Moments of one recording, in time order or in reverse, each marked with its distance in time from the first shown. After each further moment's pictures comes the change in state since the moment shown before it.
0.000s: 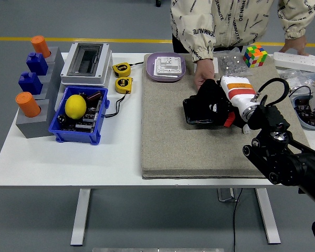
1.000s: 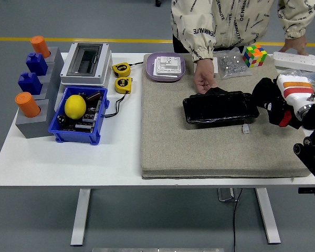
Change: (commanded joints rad) left arm -0.001 -0.008 -0.017 -0.001 0.003 -0.001 0.000; right arm -0.048 -0.221 0.031 0.018 0.016 0.004 -0.001
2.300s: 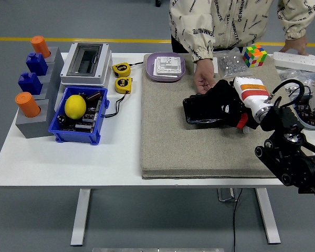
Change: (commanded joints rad) left arm 0.006 0.007 0.025 0.000 -0.008 0.000 0.000; right arm 0.033 0.192 -0.065 0.030 0.036 -0.002 0.001
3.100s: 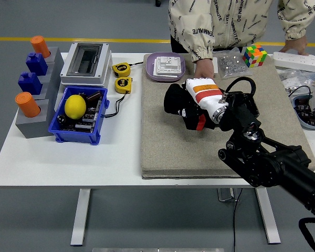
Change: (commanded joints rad) left arm -0.007 0.002 0.002 0.002 -0.003 0.001 0.000; right arm 0.079 0.127 -0.152 0.022 0.027 -0.002 -0.001
